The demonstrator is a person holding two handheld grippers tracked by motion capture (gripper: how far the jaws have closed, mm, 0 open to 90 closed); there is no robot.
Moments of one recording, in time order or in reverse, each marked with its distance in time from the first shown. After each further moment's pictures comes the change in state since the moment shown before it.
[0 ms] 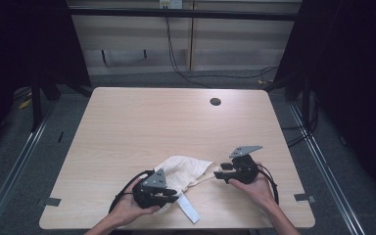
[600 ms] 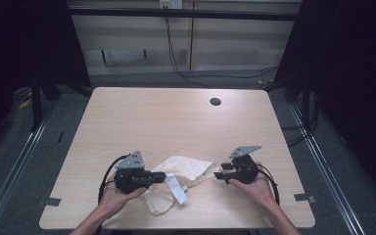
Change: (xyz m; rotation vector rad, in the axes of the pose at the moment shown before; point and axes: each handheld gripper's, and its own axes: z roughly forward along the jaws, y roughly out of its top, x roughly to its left) left arm 0.029 -0.003 -0.047 -0.172 0.085 -0.110; right arm -0.004 -0.003 0.004 0.013 0.001 -0.017
